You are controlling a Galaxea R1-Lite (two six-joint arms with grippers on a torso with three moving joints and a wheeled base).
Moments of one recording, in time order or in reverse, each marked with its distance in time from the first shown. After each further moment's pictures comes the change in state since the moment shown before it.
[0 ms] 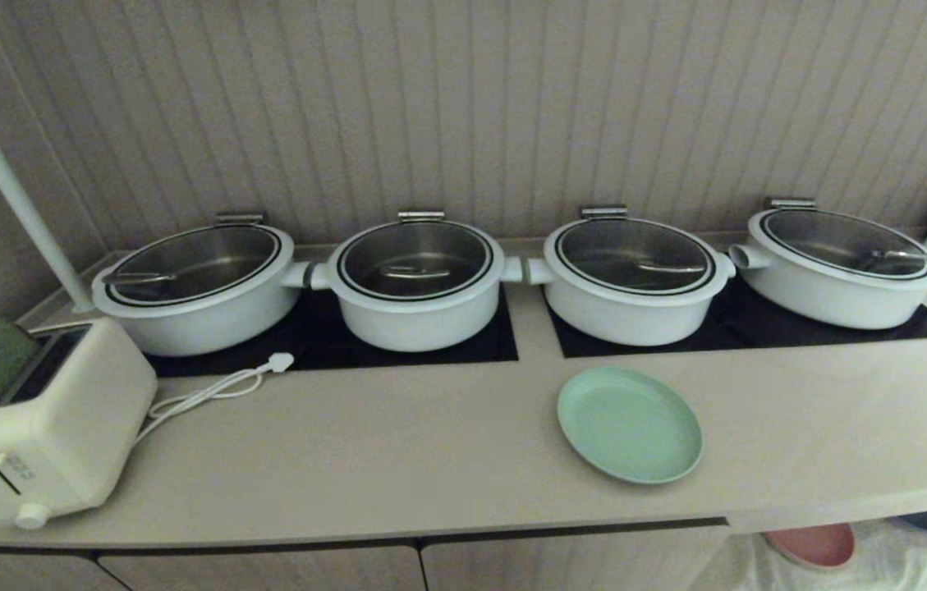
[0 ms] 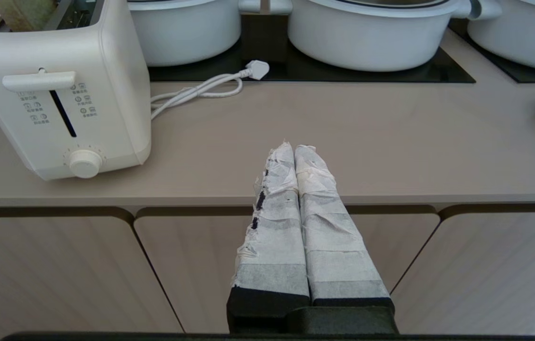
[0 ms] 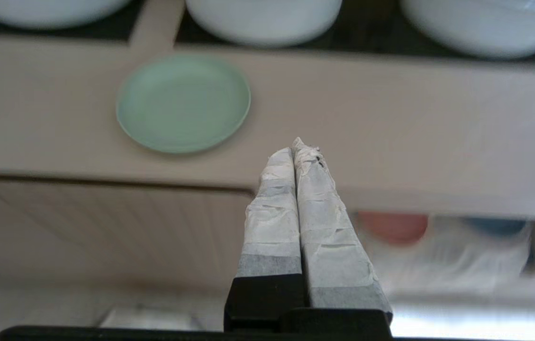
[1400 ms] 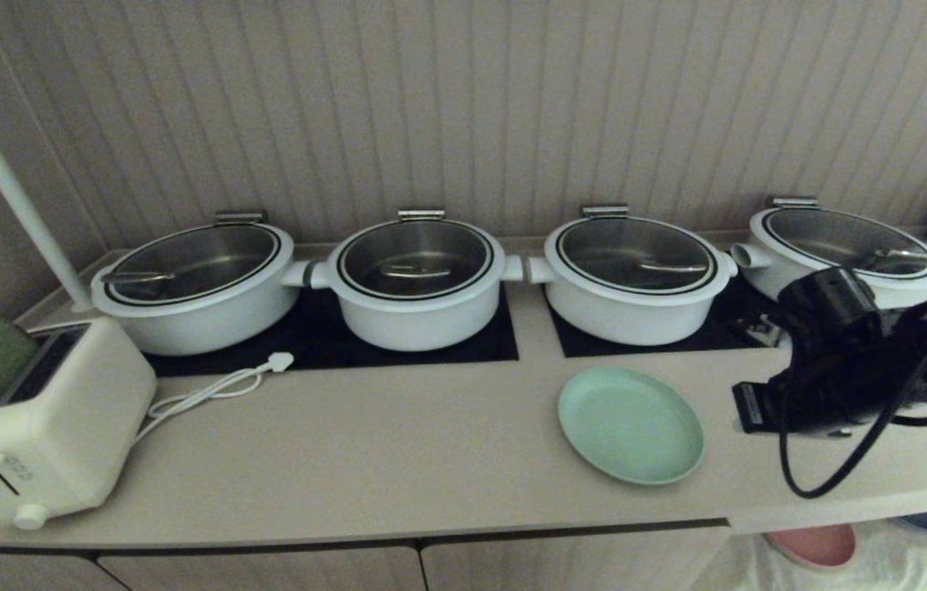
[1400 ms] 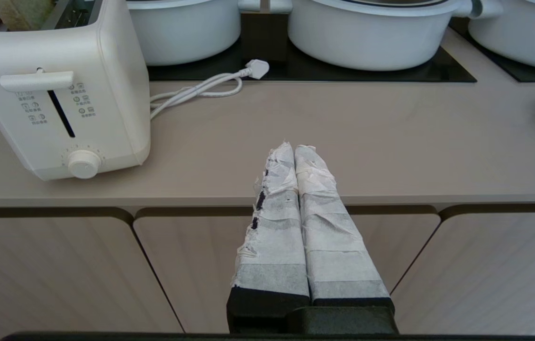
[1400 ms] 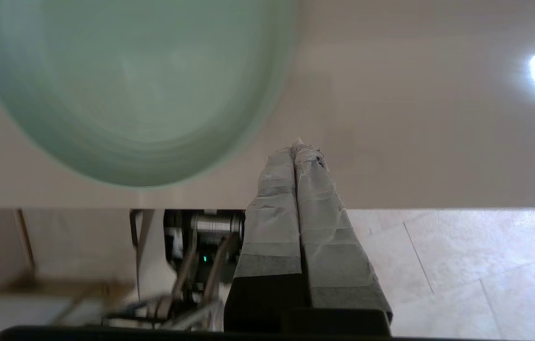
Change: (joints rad) left arm 0.000 0.000 0.000 0.000 0.000 0.000; right arm 0.117 1.207 -0.568 0.100 0.006 0.201
